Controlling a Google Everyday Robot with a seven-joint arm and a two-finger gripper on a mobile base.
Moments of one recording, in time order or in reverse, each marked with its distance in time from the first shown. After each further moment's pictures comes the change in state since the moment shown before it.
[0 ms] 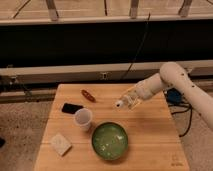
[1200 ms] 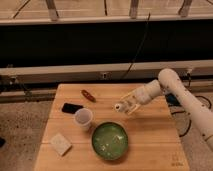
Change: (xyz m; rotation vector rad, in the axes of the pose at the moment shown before) arm 0.012 0.026 0.043 -0.046 -0.258 0.161
